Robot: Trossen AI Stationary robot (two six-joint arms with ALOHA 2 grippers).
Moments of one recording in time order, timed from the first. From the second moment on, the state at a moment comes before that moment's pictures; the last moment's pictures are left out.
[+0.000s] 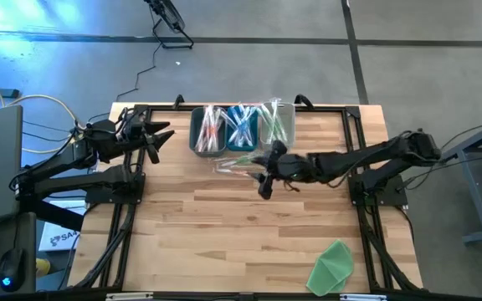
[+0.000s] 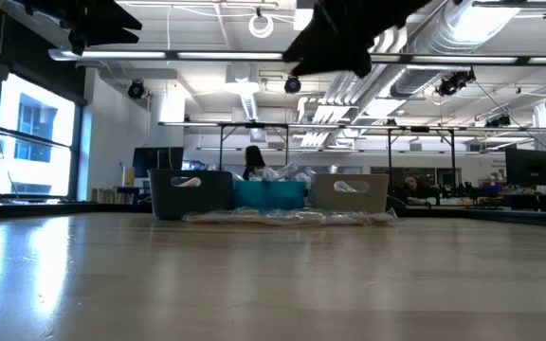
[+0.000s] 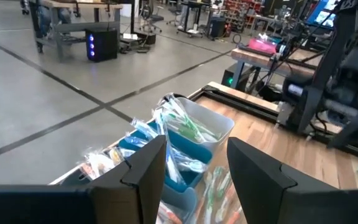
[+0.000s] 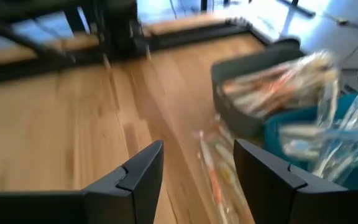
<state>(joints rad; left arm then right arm) 0.32 0.38 0.66 -0.38 -0.22 -0.18 0.11 1.46 1.00 -0.01 0.36 0.26</state>
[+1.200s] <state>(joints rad) 0.32 0.38 0.66 -0.45 -0.22 -0.21 0.02 1.88 1.00 -0.07 0.35 0.27</state>
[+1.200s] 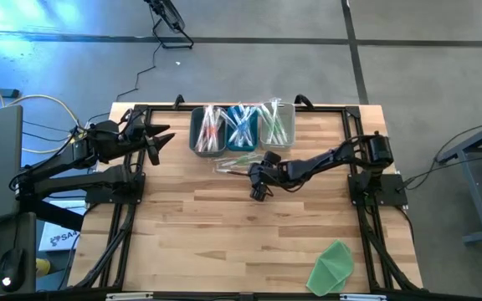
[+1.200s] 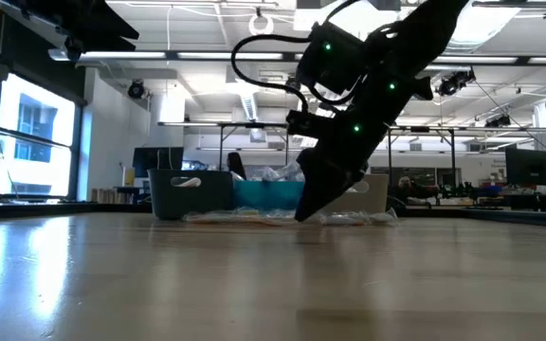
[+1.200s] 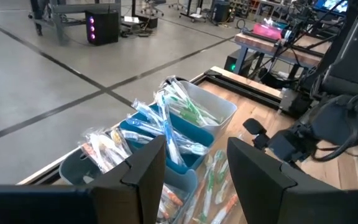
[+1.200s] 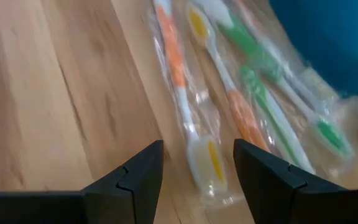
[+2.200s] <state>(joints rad) 0.32 0.38 0.66 -0.45 -0.22 -0.21 0.00 1.89 1.00 -0.09 0.17 0.26</state>
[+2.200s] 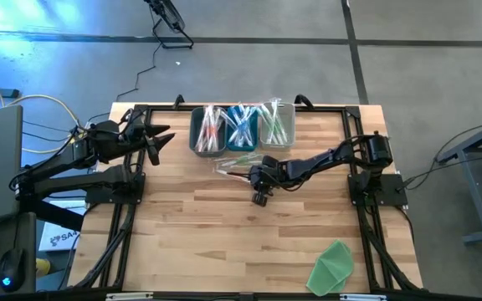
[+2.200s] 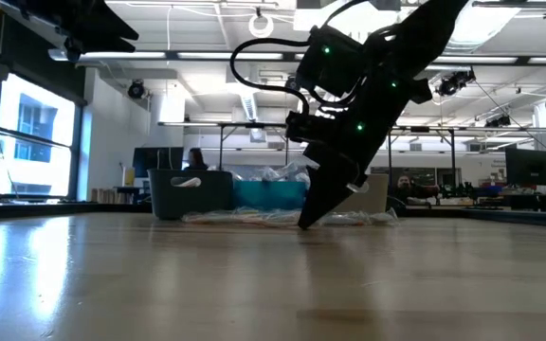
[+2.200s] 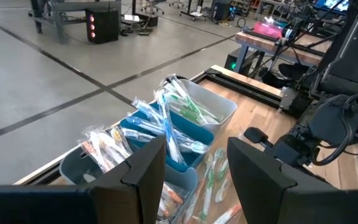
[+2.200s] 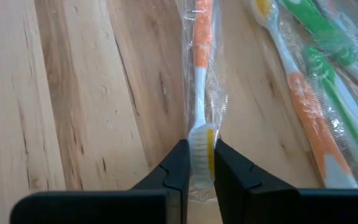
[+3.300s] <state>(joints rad) 0.32 0.38 0.66 -0.50 -0.15 -0.28 0.01 1.73 1.00 -0.09 0.06 0.12</state>
